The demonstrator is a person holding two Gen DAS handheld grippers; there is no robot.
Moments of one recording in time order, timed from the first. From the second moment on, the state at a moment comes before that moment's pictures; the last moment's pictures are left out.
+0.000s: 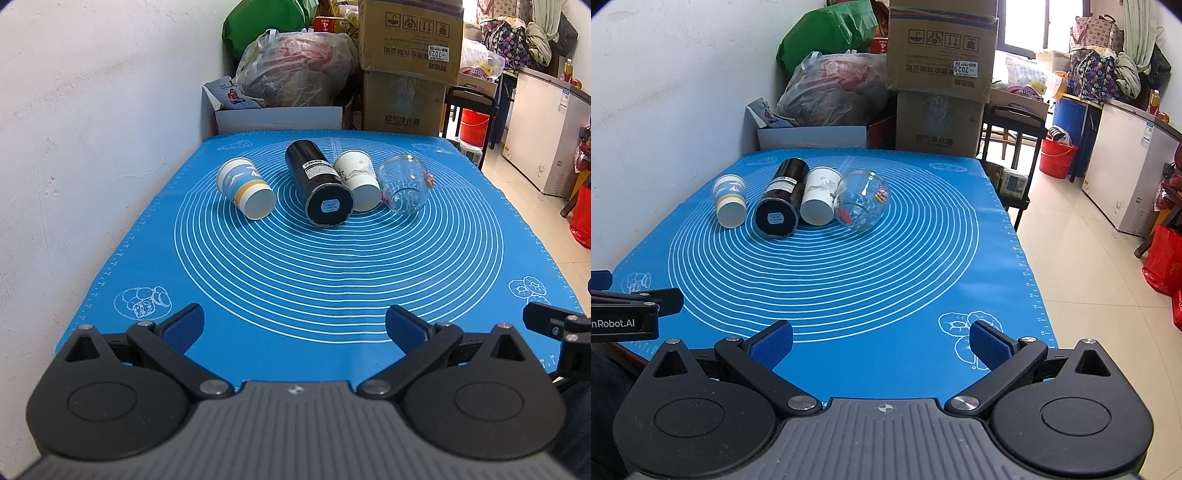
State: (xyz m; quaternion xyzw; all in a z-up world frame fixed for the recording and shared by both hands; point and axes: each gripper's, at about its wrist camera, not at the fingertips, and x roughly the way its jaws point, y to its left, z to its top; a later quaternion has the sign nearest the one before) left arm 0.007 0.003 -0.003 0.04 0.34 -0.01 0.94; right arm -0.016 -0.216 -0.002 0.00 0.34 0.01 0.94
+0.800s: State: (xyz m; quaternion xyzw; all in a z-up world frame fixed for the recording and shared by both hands) left arm 0.037 -0.020 0.001 0.05 0.33 -0.02 0.94; right arm 0.010 -0.237 -0.006 0.01 0.34 0.01 0.94
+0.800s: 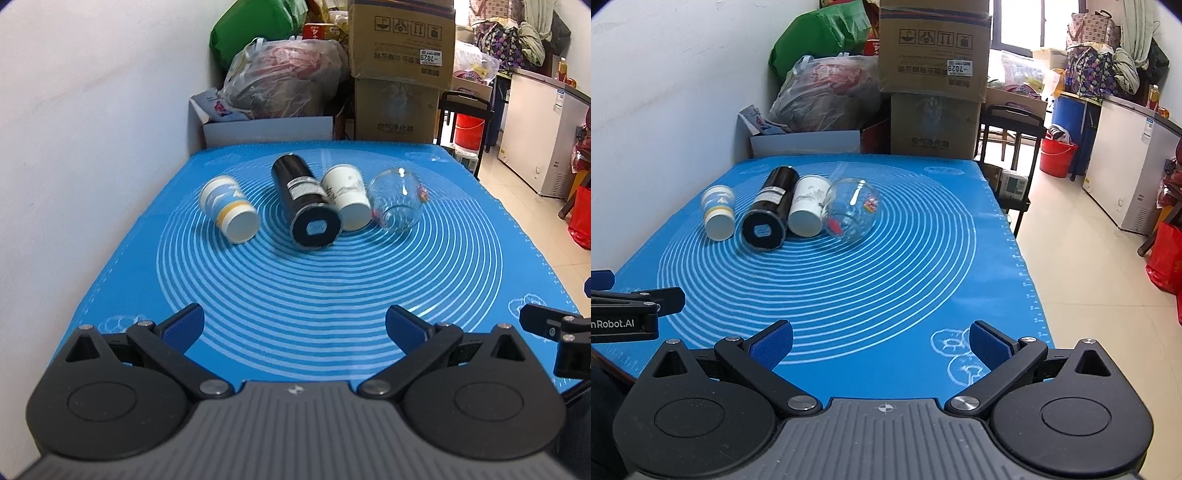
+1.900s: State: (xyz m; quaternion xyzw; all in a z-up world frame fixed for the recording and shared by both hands) left arm 0.261 -0.162 -0.050 0.04 0.36 -0.06 0.93; right arm 0.136 -0.368 -0.056 0.03 0.37 -0.05 0.93
